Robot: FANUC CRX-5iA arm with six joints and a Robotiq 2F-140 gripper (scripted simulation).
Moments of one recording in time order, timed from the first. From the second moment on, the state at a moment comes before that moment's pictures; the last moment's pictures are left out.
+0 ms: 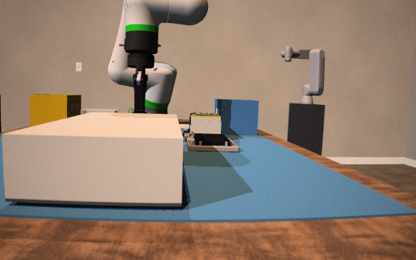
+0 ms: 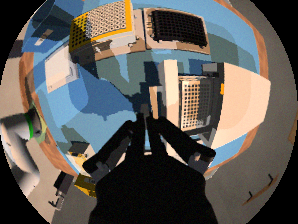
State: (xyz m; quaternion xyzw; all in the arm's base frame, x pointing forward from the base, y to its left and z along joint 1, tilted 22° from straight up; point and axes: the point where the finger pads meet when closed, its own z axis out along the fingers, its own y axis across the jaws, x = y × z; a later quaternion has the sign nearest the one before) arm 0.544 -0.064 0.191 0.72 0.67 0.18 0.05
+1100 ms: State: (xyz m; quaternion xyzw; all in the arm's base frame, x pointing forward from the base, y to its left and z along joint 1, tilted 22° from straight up) arm 0.578 -0.068 0.202 0.72 0.67 0.18 0.05
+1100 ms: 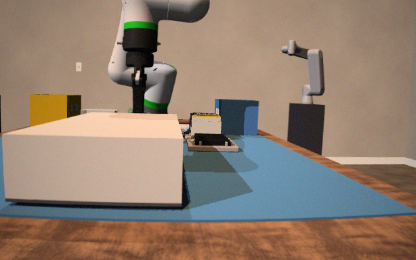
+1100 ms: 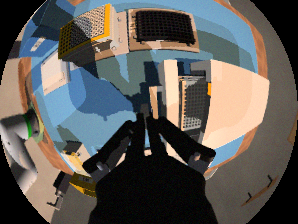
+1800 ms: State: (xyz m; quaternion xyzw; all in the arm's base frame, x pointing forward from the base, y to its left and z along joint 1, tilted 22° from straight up) arm 0.599 -0.070 0.209 0.72 0.67 0.18 0.05
